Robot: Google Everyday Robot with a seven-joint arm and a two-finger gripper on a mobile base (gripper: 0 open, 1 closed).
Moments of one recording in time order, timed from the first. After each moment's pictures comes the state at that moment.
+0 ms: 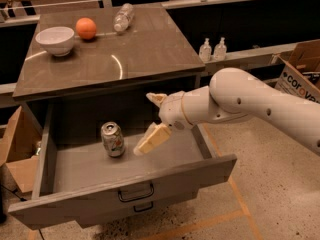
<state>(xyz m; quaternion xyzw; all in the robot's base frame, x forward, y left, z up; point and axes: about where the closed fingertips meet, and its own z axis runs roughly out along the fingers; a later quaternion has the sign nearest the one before) 0.536 0.042 0.787 -0.58 0.65 0.26 0.40</state>
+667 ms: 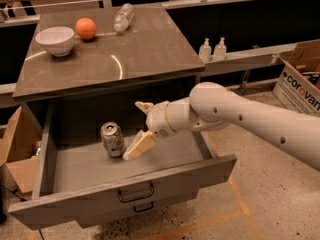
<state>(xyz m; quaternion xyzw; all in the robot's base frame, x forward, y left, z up) 0.556 0.079 0.736 -0.59 0.64 0.27 0.41</state>
